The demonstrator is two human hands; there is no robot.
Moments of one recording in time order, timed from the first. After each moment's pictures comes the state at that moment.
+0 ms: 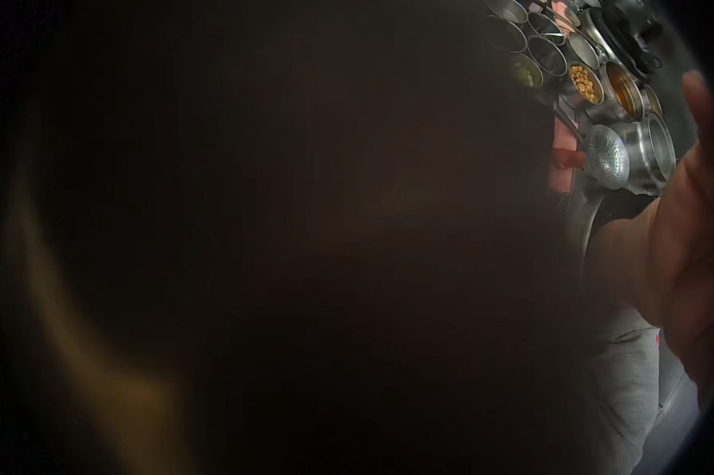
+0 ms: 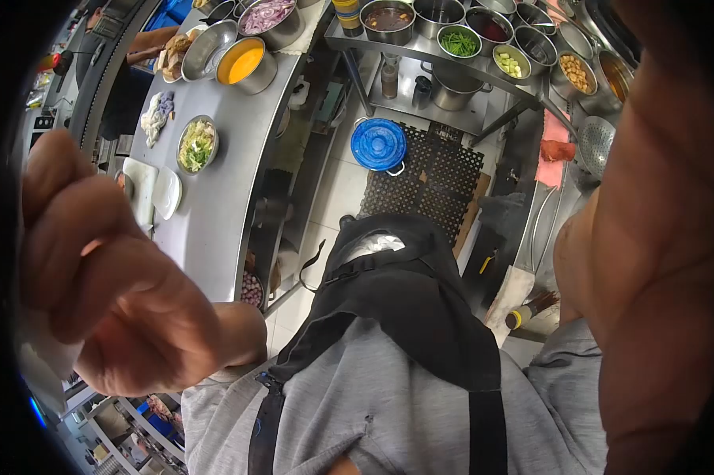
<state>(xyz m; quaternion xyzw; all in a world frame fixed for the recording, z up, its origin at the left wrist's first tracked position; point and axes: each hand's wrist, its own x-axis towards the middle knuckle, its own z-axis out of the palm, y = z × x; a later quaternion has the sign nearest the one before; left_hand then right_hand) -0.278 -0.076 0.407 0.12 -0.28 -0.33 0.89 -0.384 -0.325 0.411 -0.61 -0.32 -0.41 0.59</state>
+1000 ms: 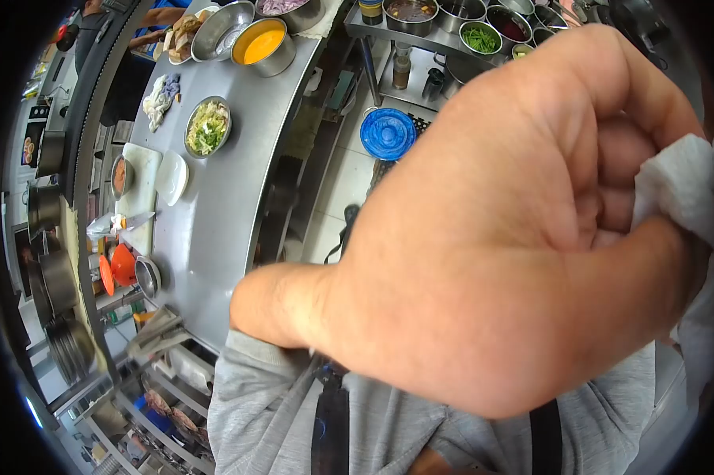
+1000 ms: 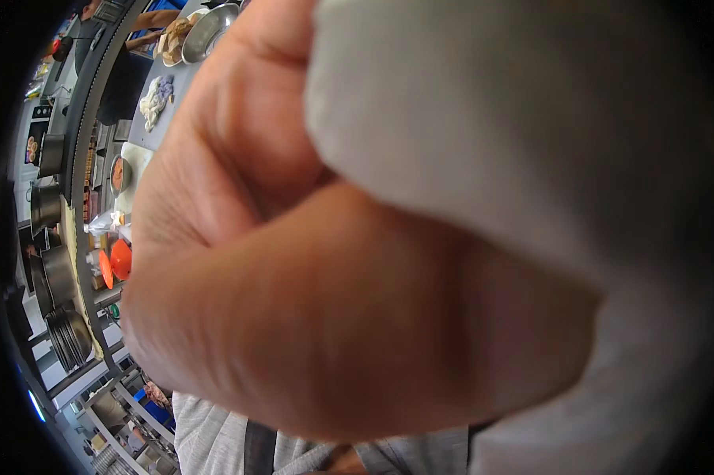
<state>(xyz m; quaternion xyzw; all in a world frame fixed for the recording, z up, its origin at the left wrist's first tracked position) -0.272 -0.080 0.420 0.28 -0.23 -0.50 0.79 -0.380 -0.323 0.424 -0.60 -0.32 -0.41 0.60</state>
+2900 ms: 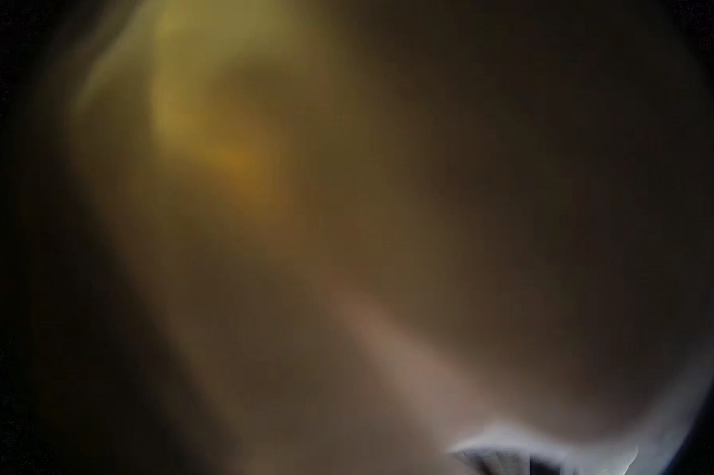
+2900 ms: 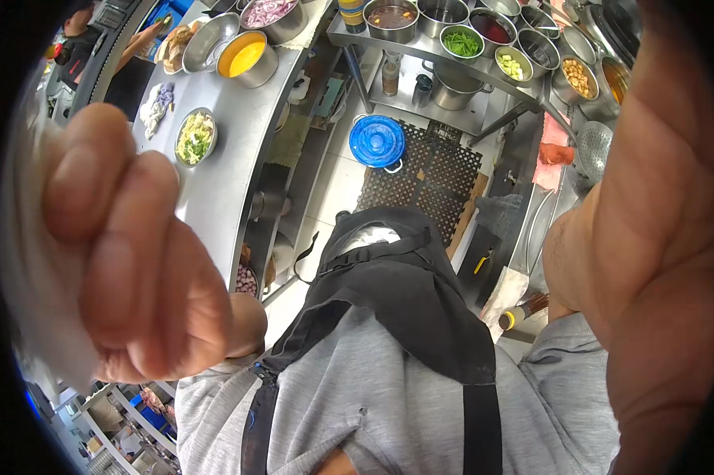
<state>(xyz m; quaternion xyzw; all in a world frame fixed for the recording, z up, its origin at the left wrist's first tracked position) -0.259 -0.072 0.416 0.24 -0.30 -0.45 0.80 -0.376 -0.327 0.418 -0.60 -0.33 -0.41 0.61</state>
